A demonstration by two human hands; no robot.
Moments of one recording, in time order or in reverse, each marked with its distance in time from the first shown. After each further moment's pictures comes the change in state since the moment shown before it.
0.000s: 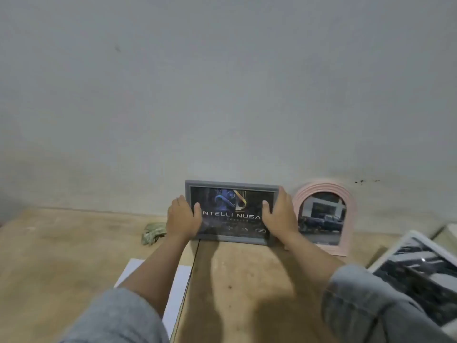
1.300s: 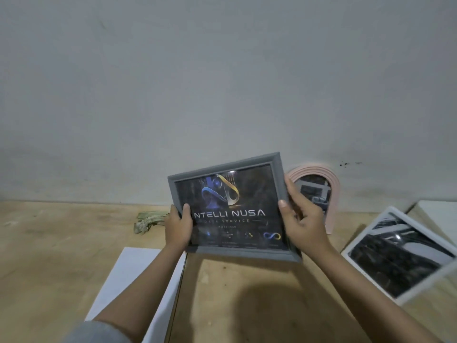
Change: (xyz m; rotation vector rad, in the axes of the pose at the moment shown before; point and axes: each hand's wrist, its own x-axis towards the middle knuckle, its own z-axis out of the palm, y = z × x) left_hand -0.043 -0.023 0.019 -0.638 -0.043 -0.245; right_hand -0.102 -0.022 -0.075 0.388 0.210 -0.414
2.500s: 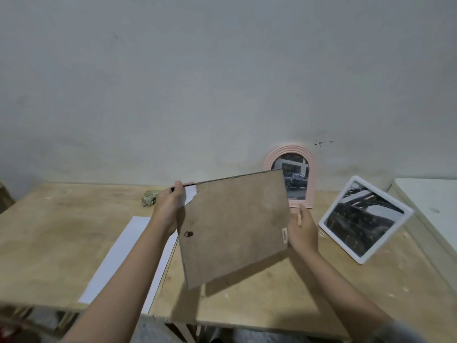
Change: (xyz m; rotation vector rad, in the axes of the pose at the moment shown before) left_hand -0.152 0.068 -0.034 -0.355 -0.035 -0.052; right_hand -0.120 0.058 -0.065 -0.166 0.030 0.710
